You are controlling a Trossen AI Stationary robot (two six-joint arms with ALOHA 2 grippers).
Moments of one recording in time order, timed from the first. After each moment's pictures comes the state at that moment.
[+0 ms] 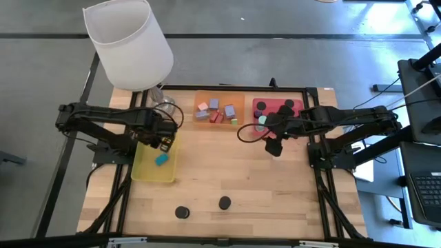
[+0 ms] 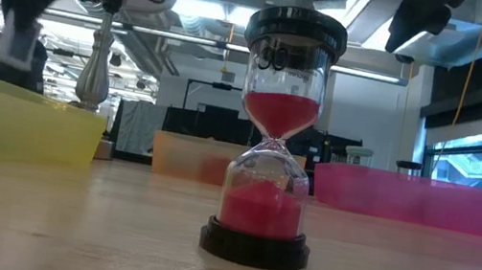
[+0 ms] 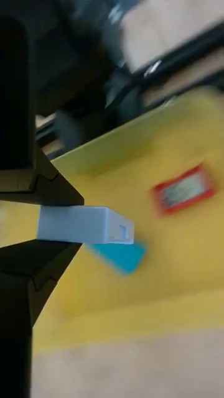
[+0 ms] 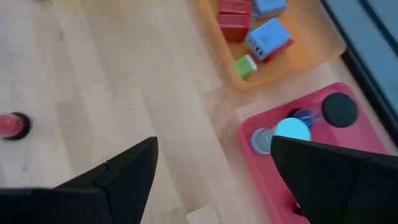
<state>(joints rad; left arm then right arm) 0.00 1.22 1.09 -1.54 -0.02 -1.23 0.13 1.25 1.28 -1.08 0.31 0.41</state>
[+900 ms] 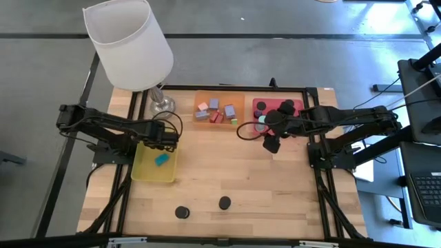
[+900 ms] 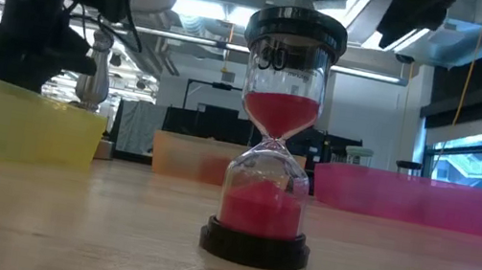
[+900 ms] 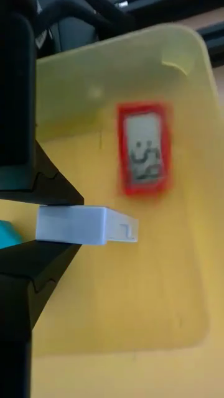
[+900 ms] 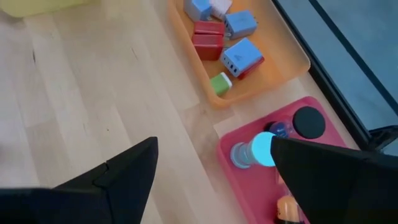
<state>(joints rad) 0.00 1.23 0.69 -1.12 -0.22 -1.40 0.13 1.25 1.28 -1.05 0.41 0.41</state>
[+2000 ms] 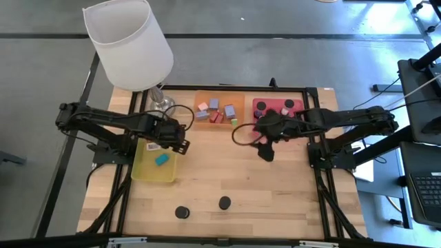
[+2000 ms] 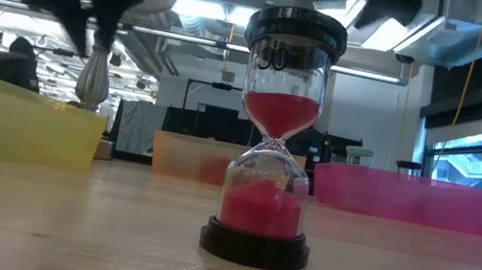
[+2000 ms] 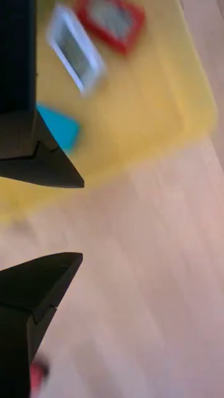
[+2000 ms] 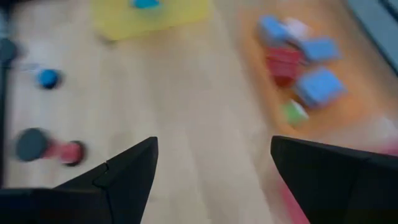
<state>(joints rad) -0.07 1.22 1.00 -1.05 -0.14 -1.26 0.15 1.29 1.28 -0.85 0.20 0.34</state>
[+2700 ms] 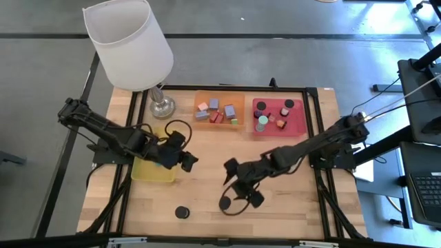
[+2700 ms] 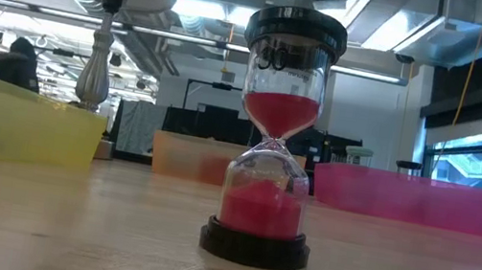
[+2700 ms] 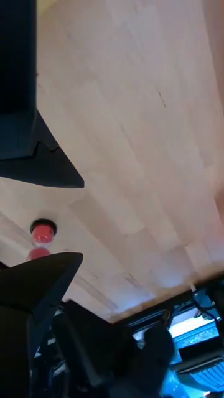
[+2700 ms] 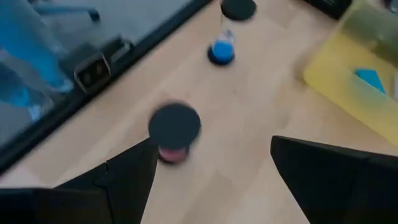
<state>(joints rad) -0.39 1.22 1.04 -0.63 -0.41 -1.38 0.41 1.69 1.28 -0.36 -0.10 -0.29</state>
